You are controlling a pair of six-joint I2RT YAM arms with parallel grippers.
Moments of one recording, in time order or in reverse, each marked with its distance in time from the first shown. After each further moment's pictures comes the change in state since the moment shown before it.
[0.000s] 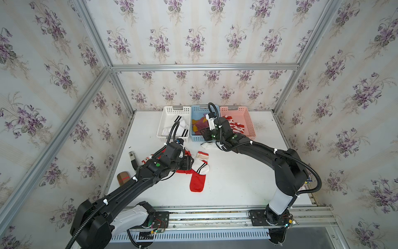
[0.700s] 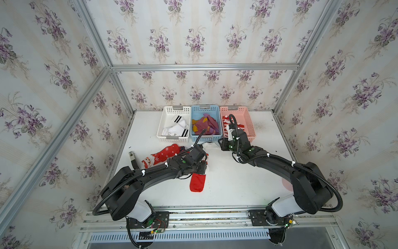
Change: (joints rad) left arm -0.203 0.405 0.127 0.108 -0.101 -0.040; right arm -0.127 -0.266 -0.399 0.062 0.045 0.095
